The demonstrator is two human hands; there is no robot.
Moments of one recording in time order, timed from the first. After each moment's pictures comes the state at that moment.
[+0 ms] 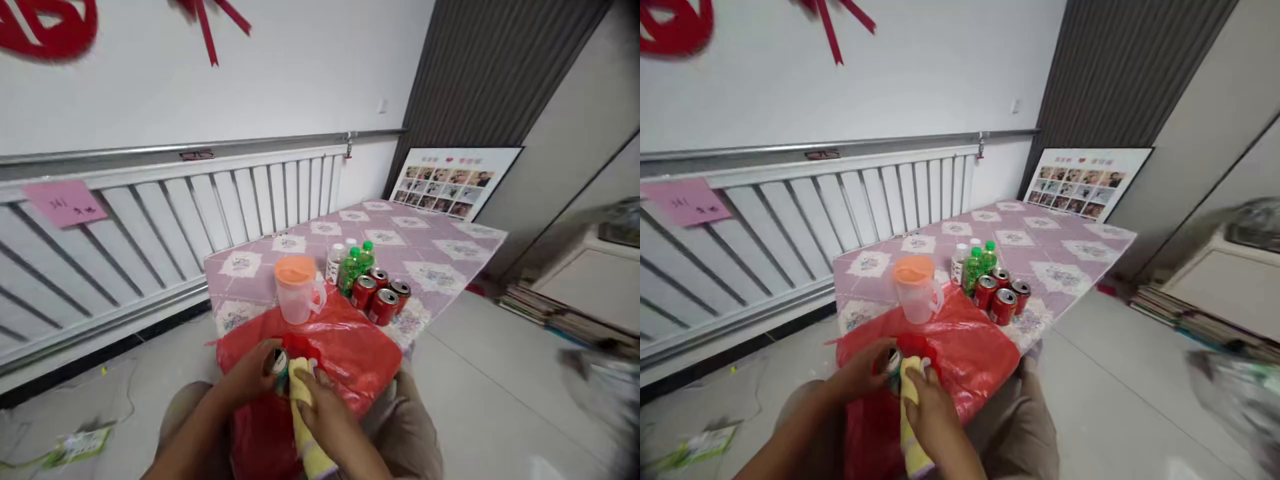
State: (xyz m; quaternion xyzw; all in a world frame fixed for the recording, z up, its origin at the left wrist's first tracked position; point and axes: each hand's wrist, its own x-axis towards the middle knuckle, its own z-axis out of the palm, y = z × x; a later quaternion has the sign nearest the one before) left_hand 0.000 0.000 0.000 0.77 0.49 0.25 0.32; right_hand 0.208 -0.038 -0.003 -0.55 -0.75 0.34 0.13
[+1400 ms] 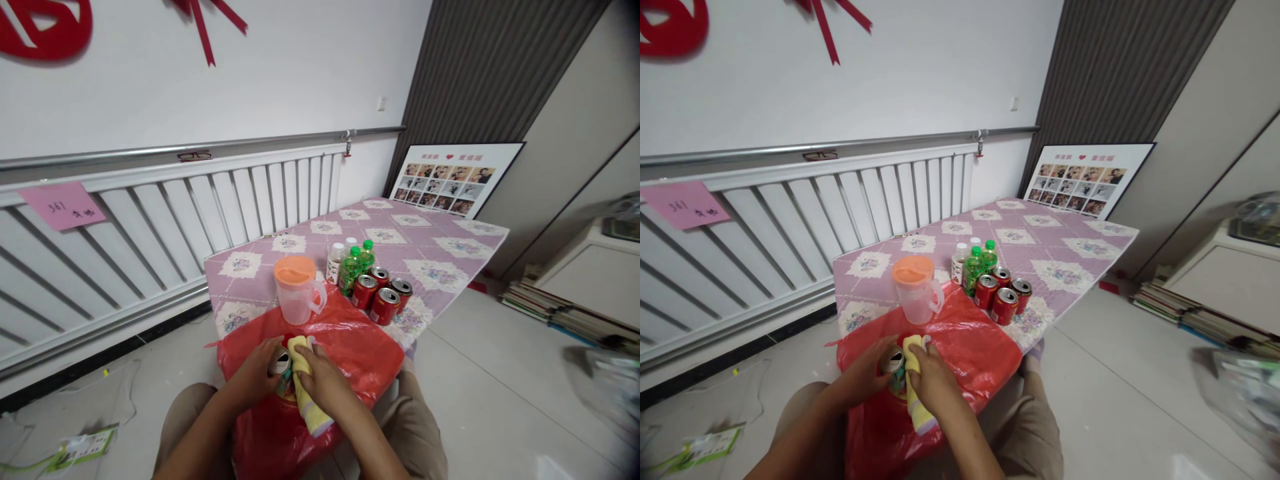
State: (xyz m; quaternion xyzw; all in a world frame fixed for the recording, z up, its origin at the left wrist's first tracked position) left_hand 0.003 0.002 -0.015 0.75 0.53 0.25 0.31; right_hand 0.209 0.007 -0.008 -0.53 -0.78 0.30 0.15
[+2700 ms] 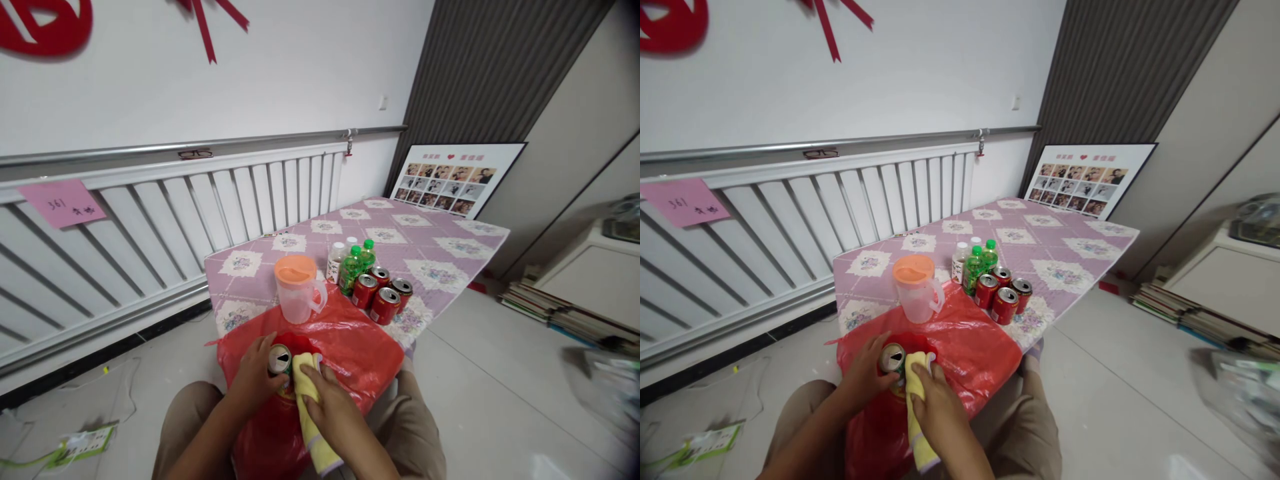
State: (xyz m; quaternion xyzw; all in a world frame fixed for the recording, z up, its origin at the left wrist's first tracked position) left_hand 0.012 -0.007 -0.029 0.69 0.63 0.27 0.24; right_hand 0.221 -0.032 -0.012 -0.54 -0.76 0.32 0.16
